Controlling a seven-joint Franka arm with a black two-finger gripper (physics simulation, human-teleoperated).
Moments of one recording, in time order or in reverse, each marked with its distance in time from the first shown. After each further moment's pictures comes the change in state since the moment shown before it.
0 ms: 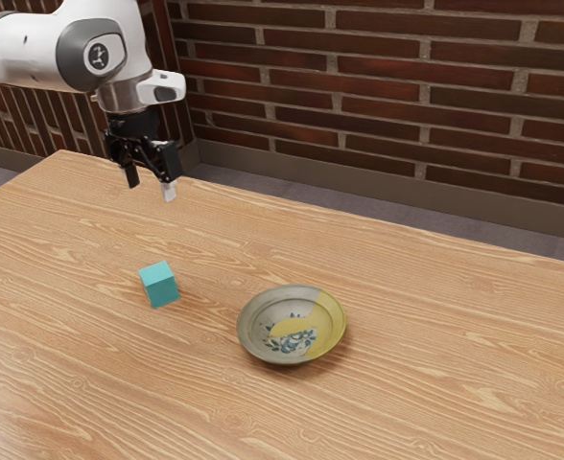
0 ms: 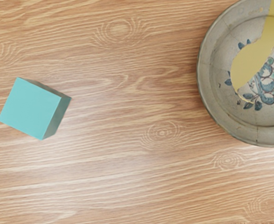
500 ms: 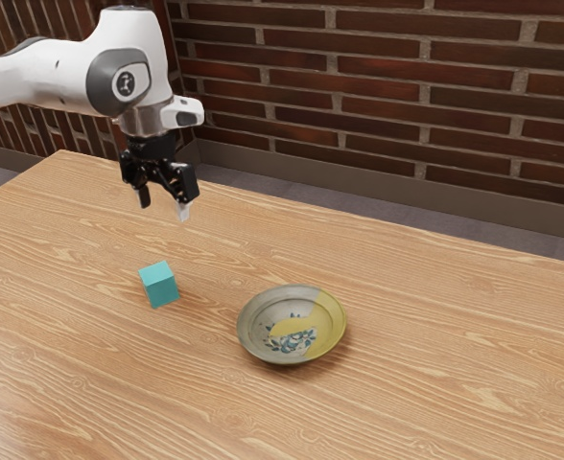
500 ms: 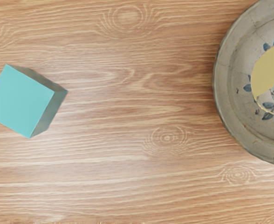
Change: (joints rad) arm -0.118 0.075 0.111 -0.014 -0.002 0.044 -0.080
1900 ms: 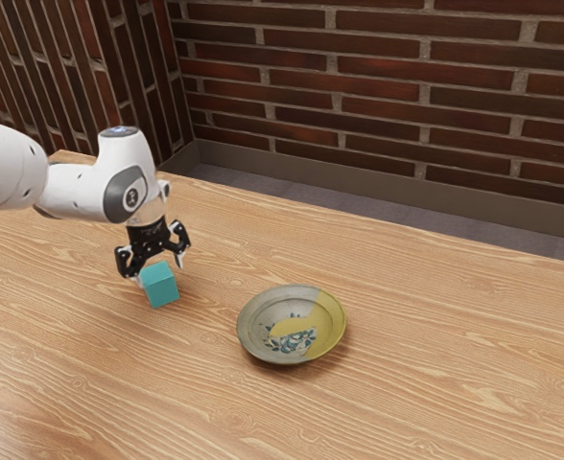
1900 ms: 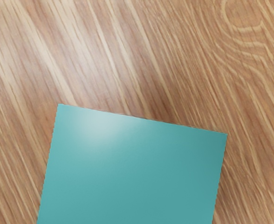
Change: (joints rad) arm 0.327 0.299 -0.163 -0.168 -0.010 0.556 -1.059
